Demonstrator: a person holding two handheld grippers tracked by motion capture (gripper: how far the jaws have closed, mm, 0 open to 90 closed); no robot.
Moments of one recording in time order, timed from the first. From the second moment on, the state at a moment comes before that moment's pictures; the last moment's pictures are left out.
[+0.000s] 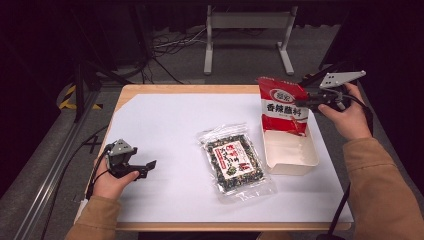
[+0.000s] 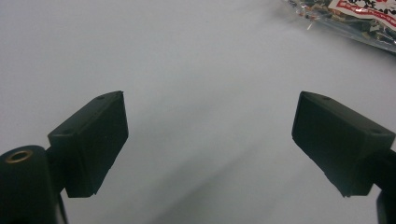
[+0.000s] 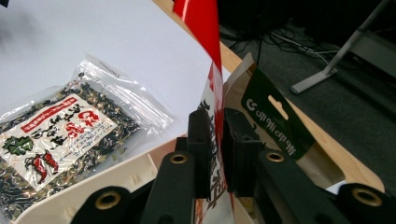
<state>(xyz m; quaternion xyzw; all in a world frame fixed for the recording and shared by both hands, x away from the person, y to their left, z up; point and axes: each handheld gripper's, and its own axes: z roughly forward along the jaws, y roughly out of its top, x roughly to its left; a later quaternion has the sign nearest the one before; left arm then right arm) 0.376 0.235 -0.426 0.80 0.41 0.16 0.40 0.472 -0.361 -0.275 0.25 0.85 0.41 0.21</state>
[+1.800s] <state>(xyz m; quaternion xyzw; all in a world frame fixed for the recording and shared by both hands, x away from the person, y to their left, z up) 0.377 0.231 -0.429 0.81 0.41 0.15 0.40 0.478 -0.368 -0.352 0.32 0.89 0.26 0.21</state>
